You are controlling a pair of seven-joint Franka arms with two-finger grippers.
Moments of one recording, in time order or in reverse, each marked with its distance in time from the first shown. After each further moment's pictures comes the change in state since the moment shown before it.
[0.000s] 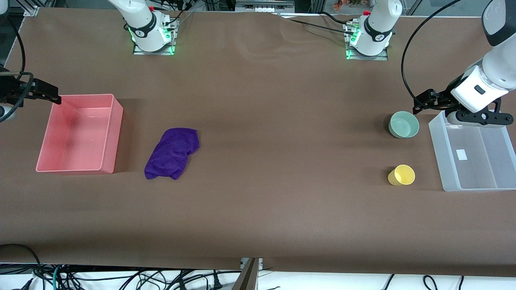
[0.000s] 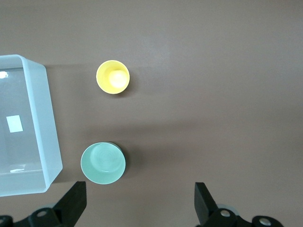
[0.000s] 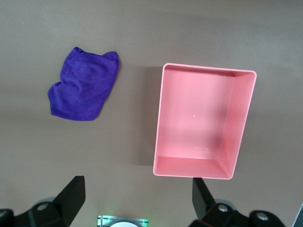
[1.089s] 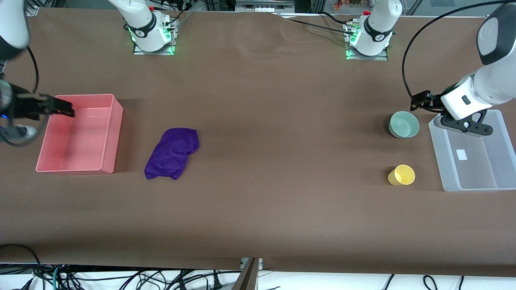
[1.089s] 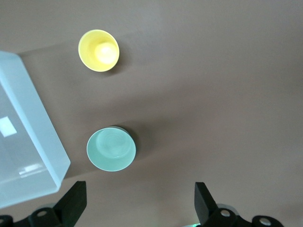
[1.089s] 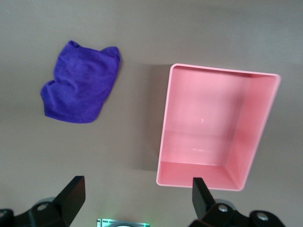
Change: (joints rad) left arm 0.040 0.075 0.004 -0.018 0.020 -0.071 0.282; right arm 0.015 0.130 0.003 -0.013 0.005 0.053 0.000
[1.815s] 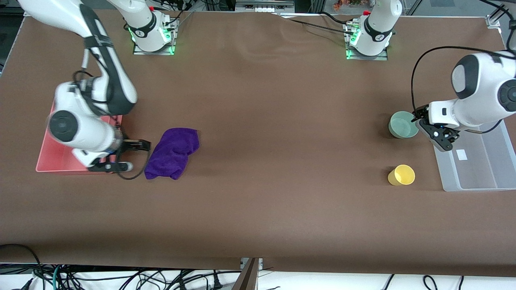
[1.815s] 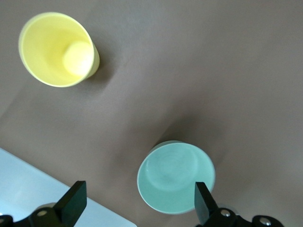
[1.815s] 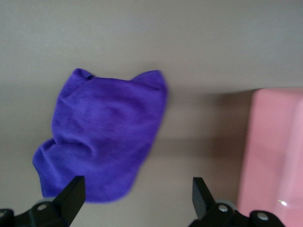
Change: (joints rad) left arm 0.131 0.069 0.004 -0.410 0.077 0.605 0.723; right arm 0.098 0.099 0.095 -0.495 0.000 0.698 0.340
